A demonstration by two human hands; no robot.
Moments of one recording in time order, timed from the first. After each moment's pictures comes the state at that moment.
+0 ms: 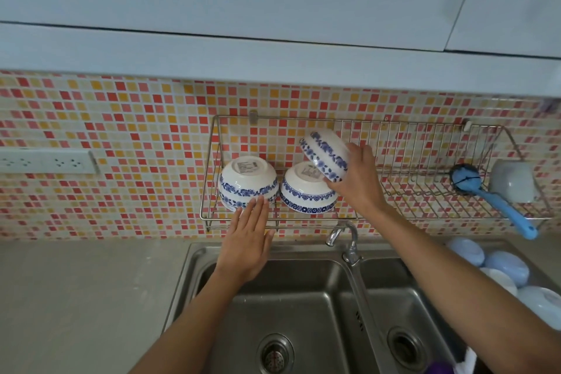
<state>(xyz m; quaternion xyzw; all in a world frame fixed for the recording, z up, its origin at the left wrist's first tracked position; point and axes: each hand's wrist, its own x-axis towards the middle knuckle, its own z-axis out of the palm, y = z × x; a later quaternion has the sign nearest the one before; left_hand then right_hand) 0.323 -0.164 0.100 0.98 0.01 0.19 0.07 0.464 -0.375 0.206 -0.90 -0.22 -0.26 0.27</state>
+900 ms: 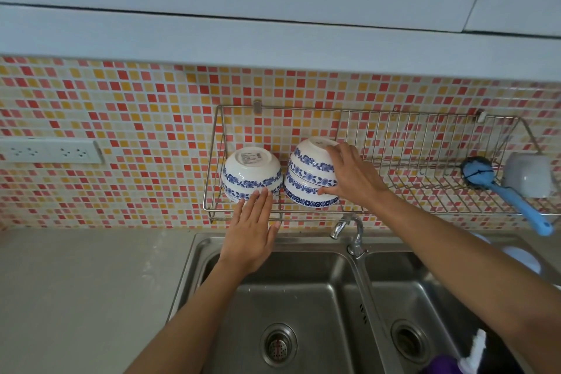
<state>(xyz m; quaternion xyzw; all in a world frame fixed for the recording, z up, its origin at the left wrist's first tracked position) 0.322 -0.168 0.104 0.98 0.02 0.17 0.06 0.477 -0.370 0.200 -0.92 -0.35 -0.19 -0.03</state>
